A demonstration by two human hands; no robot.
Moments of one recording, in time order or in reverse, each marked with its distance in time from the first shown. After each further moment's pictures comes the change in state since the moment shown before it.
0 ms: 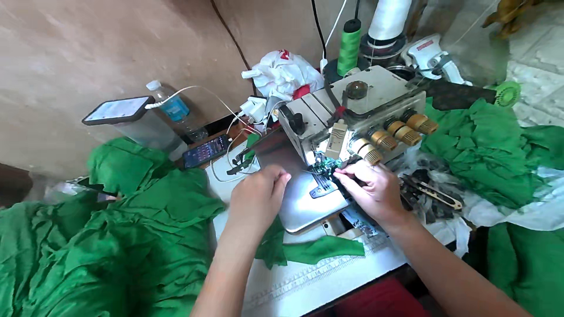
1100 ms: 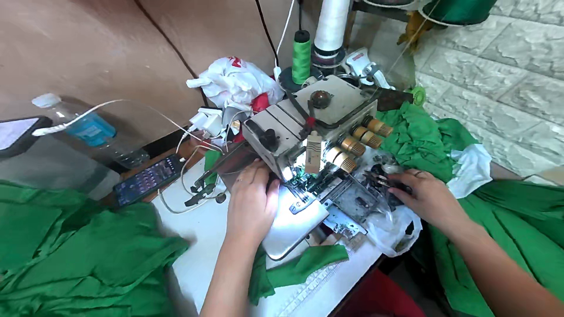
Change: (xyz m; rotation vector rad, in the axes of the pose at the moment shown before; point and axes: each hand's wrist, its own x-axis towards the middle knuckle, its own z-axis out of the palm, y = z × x) left_hand 0.037 -0.020 0.063 -0.140 0.166 0.255; right_hand -0.047 0.064 -0.140 -0.514 -0.463 0.474
